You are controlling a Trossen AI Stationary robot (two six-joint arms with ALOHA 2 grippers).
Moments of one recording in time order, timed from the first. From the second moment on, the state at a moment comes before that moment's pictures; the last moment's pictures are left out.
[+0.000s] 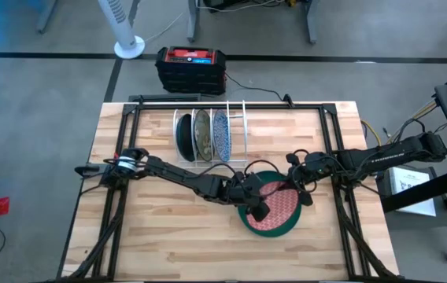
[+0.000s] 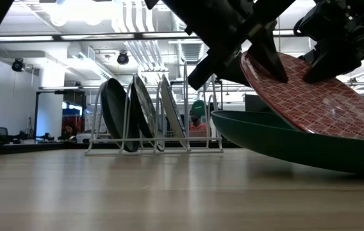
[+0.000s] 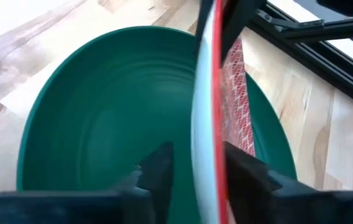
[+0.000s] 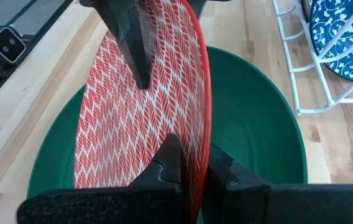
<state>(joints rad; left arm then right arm) -0.22 2.14 1.67 -0.27 -0.35 -0.74 0.12 0.85 0.37 -0.17 -0.11 -0.01</state>
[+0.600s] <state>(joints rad) -0.22 2.13 1.69 -0.23 -0.37 -0.70 0.12 0.85 0.51 -0.44 -0.09 0.36</state>
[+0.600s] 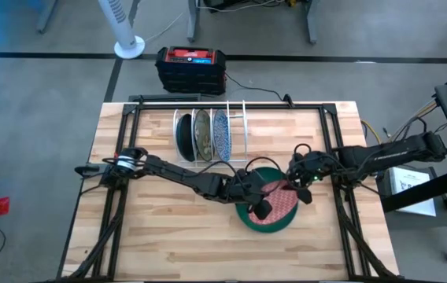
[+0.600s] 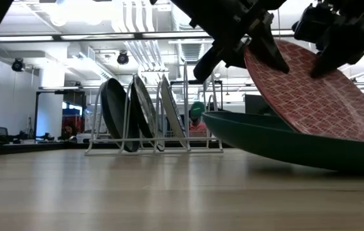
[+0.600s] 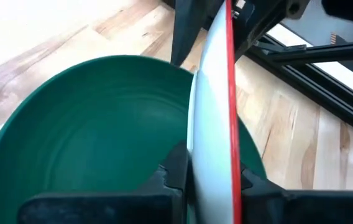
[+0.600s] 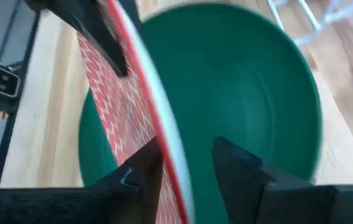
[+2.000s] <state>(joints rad) -0.50 1.86 1.69 -0.68 -1.35 -0.83 0.13 0.73 0.43 -0.46 -0.05 0.52</state>
